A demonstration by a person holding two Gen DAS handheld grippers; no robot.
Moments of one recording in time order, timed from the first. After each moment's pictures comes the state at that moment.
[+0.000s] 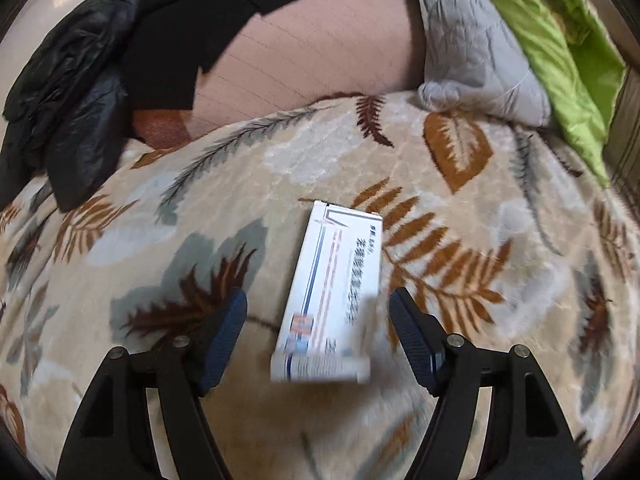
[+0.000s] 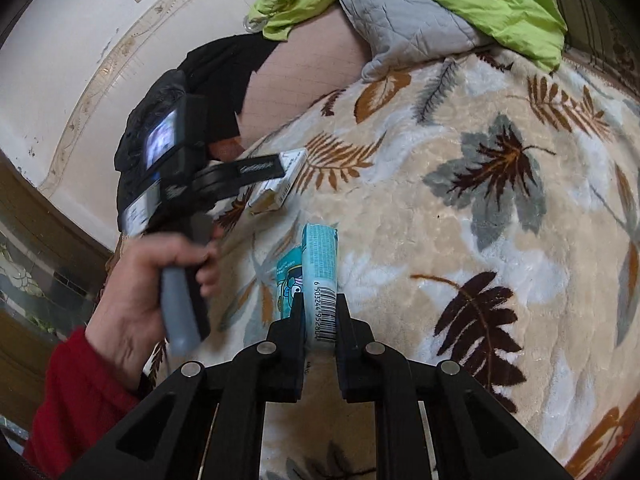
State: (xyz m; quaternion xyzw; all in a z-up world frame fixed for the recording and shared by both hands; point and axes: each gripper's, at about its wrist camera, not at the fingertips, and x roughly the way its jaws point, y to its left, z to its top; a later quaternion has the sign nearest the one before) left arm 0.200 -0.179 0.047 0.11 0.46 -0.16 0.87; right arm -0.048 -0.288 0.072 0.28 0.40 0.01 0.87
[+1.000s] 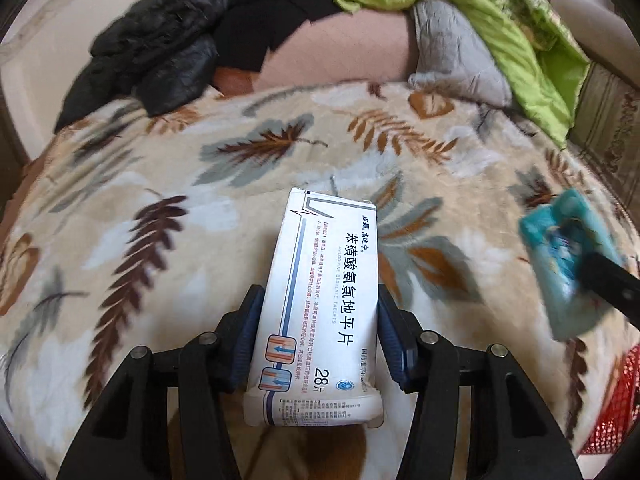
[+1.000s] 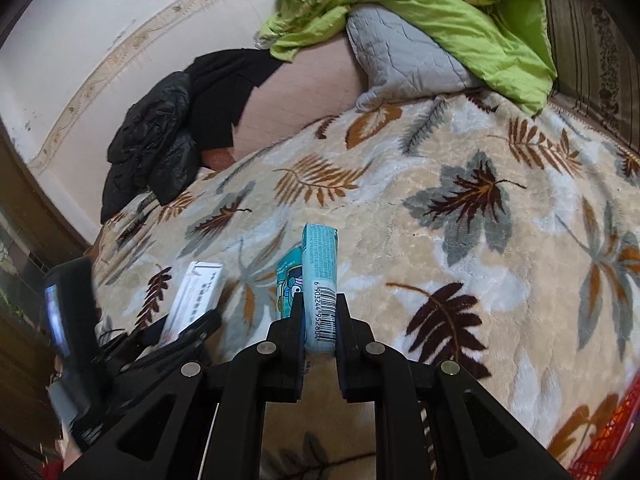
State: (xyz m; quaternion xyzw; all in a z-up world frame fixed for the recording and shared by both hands) left arm -0.015 -0.083 0.064 0.06 0.42 -0.14 0.90; right arm -0.088 -0.267 0.089 0.20 0.36 -0.03 0.91
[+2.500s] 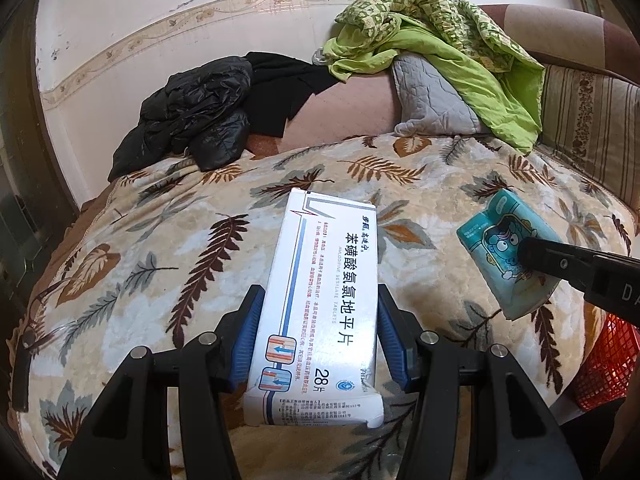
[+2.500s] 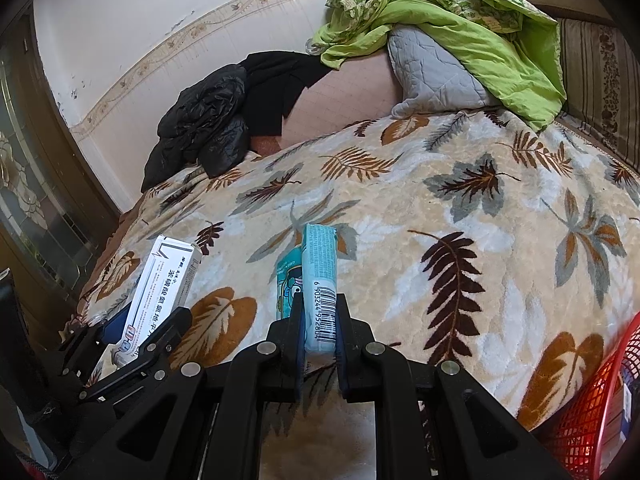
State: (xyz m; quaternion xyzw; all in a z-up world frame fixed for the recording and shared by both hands) left arm -0.147 -0.057 0.106 0.10 0.31 -0.12 0.94; right arm -0.171 -0.231 0.100 0.17 0.34 0.02 0.92
